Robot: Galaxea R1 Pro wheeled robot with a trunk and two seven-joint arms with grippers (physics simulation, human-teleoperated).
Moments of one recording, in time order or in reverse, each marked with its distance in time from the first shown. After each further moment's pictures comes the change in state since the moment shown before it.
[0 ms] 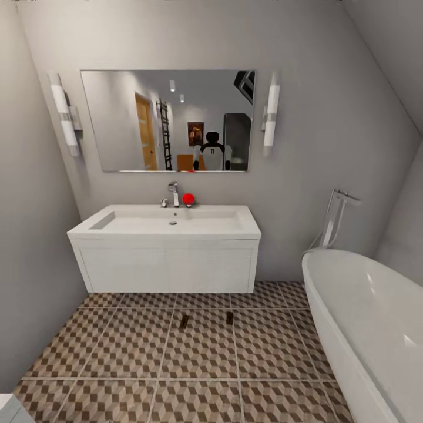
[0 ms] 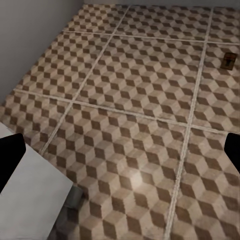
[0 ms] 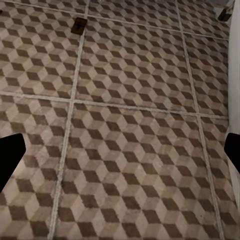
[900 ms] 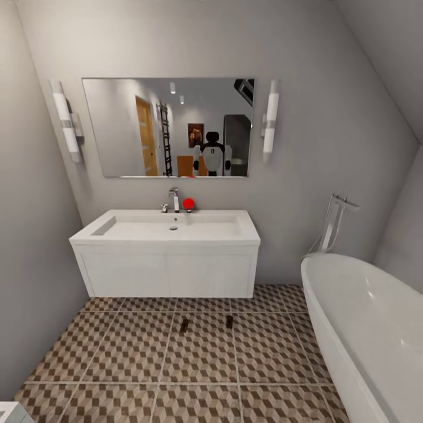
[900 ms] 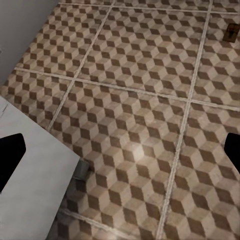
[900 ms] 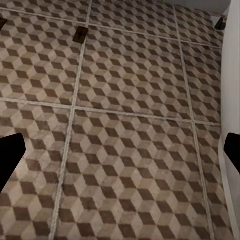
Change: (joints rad) left arm 0.000 -0.004 -0.002 -0.002 0.000 0.133 0.001; right arm 0.000 0.000 0.003 0.000 0.010 -0.002 -0.002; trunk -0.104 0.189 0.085
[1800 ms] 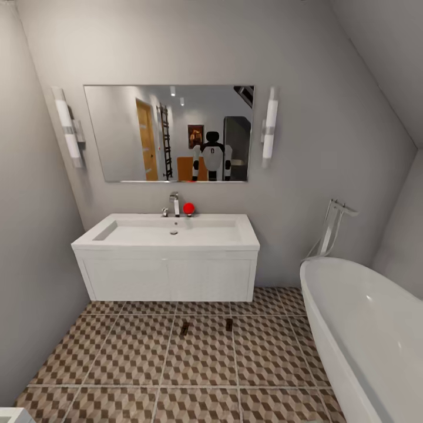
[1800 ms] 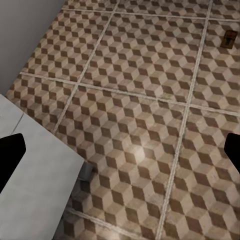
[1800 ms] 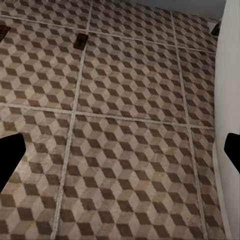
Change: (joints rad) left arm 0.000 0.000 0.000 0.000 0.000 0.001 0.001; right arm 0.000 0.000 0.001 0.000 0.000 -0.001 0.000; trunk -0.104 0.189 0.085
